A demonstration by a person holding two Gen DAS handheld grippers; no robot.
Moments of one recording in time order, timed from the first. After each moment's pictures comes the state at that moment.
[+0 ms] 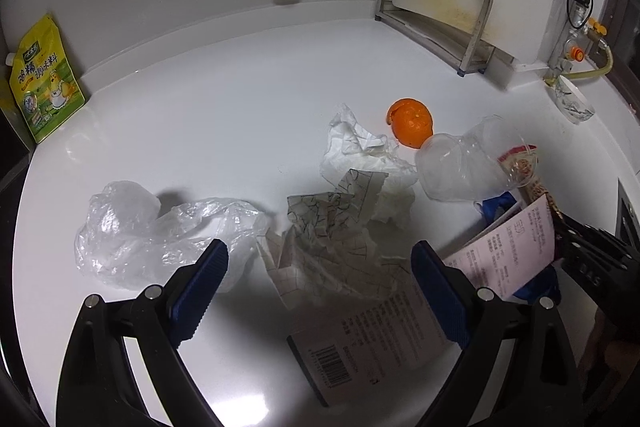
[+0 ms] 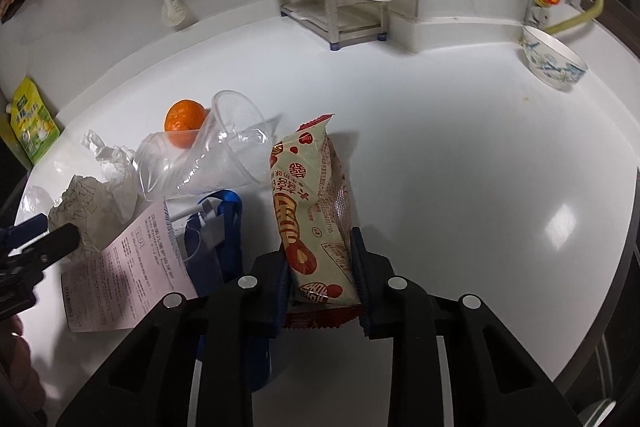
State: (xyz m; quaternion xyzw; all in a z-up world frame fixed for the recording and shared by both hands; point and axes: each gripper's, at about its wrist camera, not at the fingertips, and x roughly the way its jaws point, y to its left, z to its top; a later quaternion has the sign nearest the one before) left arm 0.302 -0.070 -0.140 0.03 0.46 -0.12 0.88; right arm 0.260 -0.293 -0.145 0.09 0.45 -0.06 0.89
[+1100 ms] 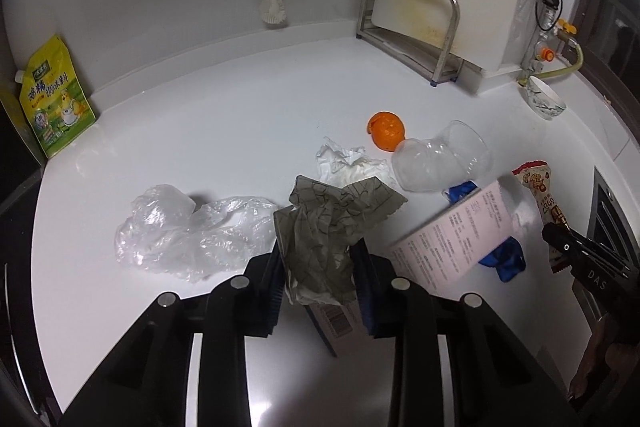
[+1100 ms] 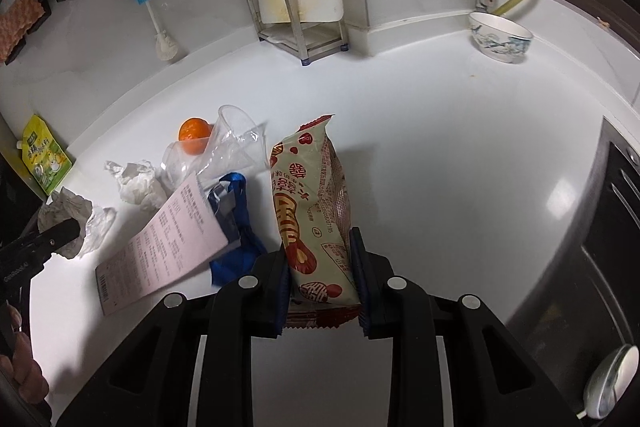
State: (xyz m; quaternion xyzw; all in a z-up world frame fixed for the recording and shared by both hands) left arm 0.265 -0.050 -0.099 0.04 0.44 -0.16 0.88; right arm 0.192 -0.294 -0.117 0.14 0.42 -0.09 0.89
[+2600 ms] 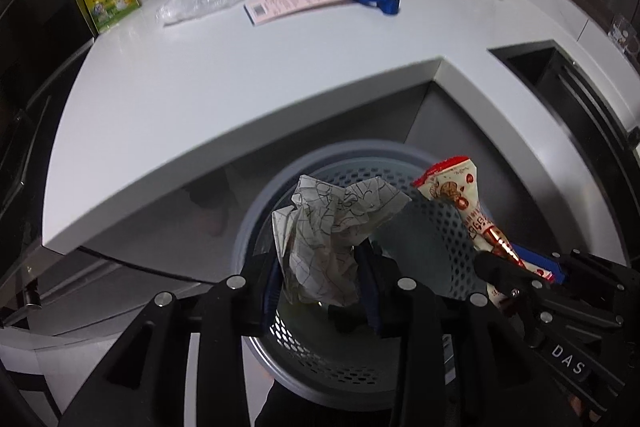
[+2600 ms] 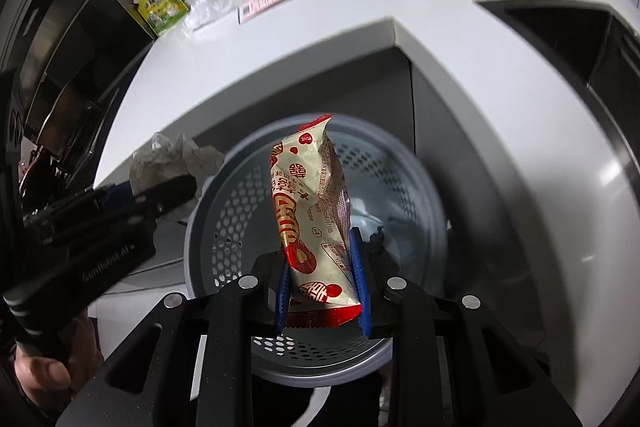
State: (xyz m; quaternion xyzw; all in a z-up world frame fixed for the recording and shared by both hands) left arm -0.040 -0.068 -0.158 0.07 0.52 -0.12 0.84; right arm -0.077 -0.215 -0.169 0.15 0.53 0.08 0.83
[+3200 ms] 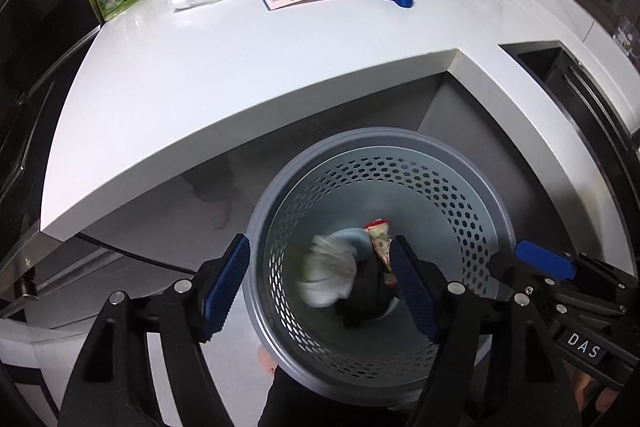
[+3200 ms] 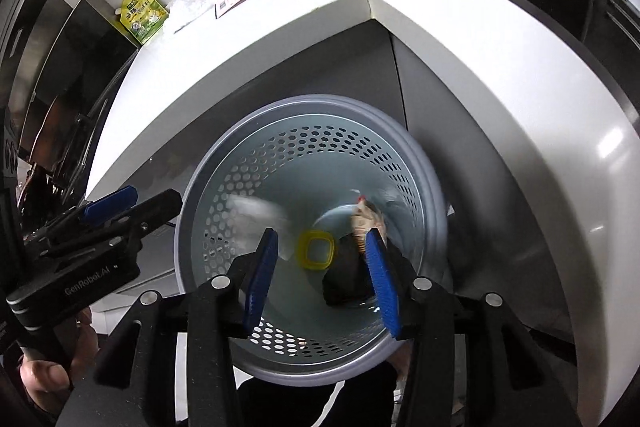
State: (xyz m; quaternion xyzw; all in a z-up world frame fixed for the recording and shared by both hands) left arm -0.045 -0.051 -0.161 0.06 0.52 -0.11 0.85; right arm -0.088 -0.227 -0.178 0.18 0.53 0.06 0.83
